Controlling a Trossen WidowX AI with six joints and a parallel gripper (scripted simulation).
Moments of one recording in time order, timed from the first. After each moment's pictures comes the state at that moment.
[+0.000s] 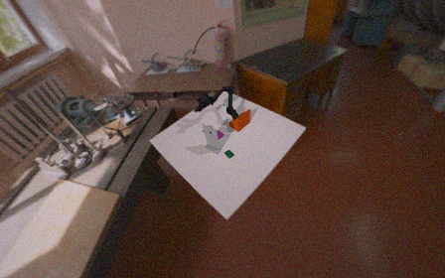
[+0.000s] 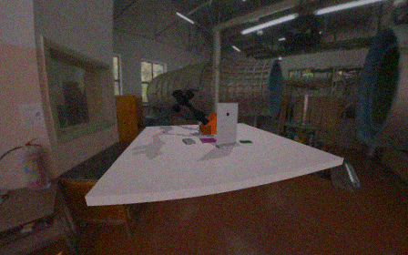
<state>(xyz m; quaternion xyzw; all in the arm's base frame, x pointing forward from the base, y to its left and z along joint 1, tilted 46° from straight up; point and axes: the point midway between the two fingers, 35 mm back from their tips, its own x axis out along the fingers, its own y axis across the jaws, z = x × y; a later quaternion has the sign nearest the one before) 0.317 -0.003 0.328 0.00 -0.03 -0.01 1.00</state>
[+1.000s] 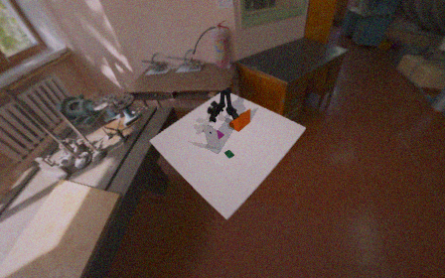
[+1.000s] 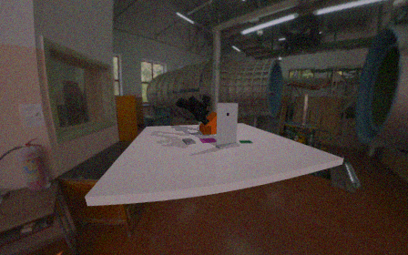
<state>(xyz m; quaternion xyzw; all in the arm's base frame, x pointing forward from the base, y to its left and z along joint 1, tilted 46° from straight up) 0.289 0.087 0.162 0.25 0.13 0.09 0.96</state>
